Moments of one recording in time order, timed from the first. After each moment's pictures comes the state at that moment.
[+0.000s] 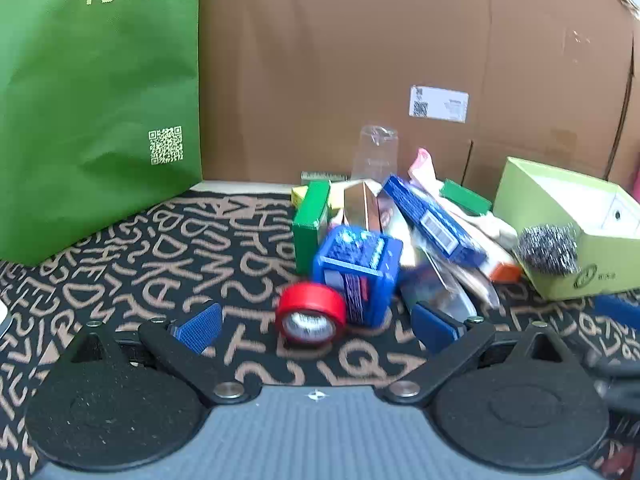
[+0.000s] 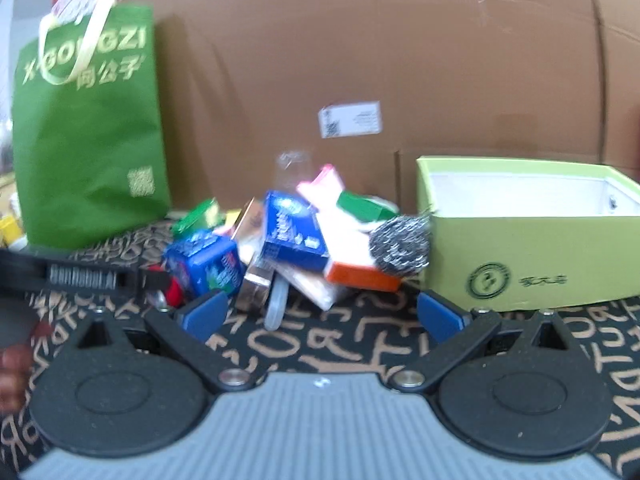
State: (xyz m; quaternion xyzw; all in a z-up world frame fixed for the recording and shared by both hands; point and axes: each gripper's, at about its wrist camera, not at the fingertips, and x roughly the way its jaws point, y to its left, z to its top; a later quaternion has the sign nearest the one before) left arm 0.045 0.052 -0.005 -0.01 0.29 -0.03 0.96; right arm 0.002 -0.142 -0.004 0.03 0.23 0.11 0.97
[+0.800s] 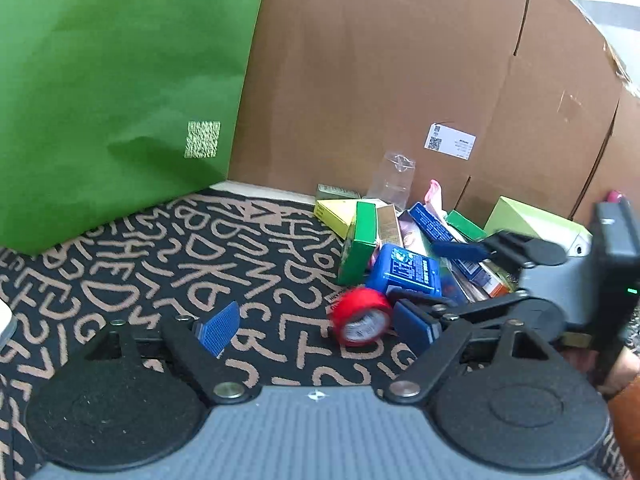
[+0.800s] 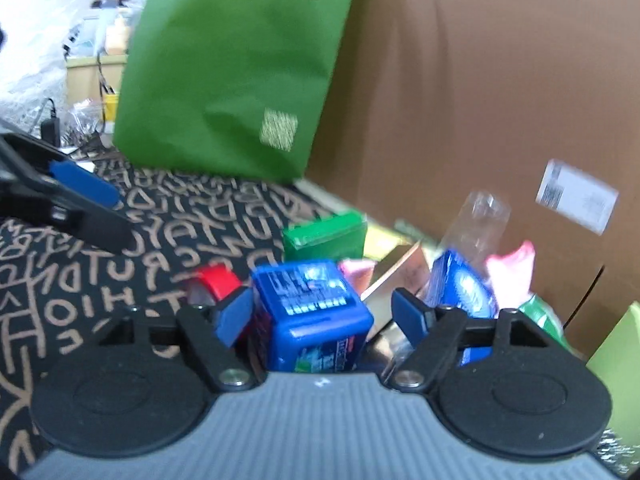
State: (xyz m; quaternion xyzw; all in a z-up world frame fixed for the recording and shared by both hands) left arm 0.038 0.146 0.003 -0.08 0.29 -0.11 0.95; right arm 0.102 -0.043 -0.011 -0.17 0.22 0.32 0.90
